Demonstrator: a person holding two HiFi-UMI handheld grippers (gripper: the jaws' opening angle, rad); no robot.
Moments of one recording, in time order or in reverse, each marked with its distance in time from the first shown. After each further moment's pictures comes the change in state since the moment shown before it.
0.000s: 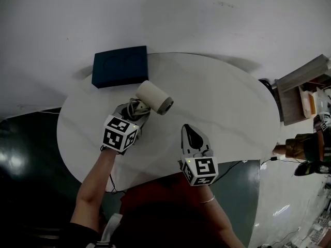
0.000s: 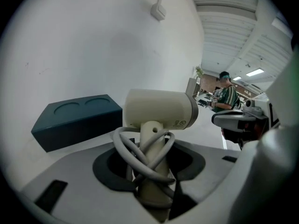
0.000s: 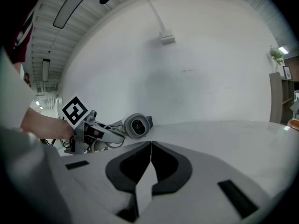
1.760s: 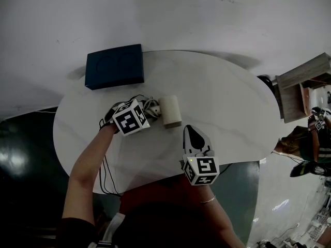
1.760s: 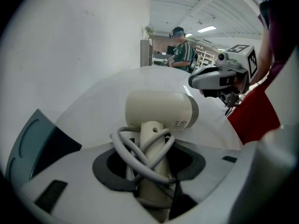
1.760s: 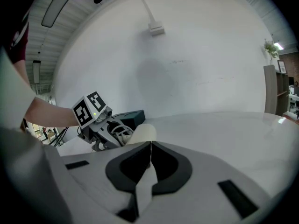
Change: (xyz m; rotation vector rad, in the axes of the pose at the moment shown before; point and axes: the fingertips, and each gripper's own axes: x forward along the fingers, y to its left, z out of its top) left arm 0.071 -0.040 -0.025 0.559 0.368 -0.378; right arm 0.010 -0.032 -0.020 0.056 0.069 -0.047
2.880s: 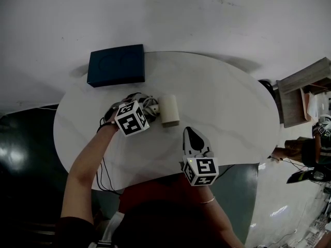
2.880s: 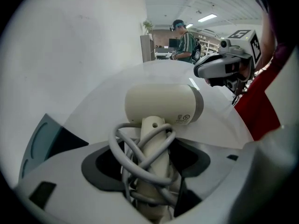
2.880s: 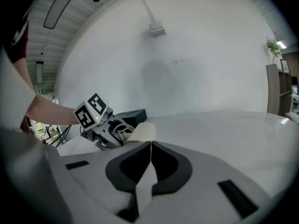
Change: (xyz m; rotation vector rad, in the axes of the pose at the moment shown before) left arm 0.003 0.006 -0.009 0.050 0.057 0.115; right arm -0.008 -0.005 -0.005 -0.011 0.010 0.031
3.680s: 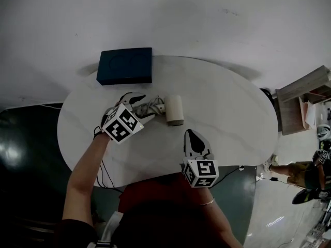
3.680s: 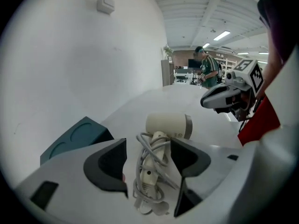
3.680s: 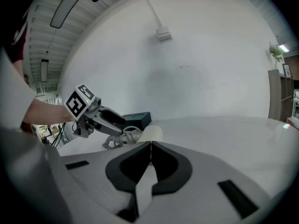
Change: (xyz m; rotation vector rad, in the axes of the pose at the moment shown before) left arm -0.081 0.011 0.009 -0.179 -0.238 0.217; right arm -0.015 0.021 0.005 -0.036 -0.033 0.014
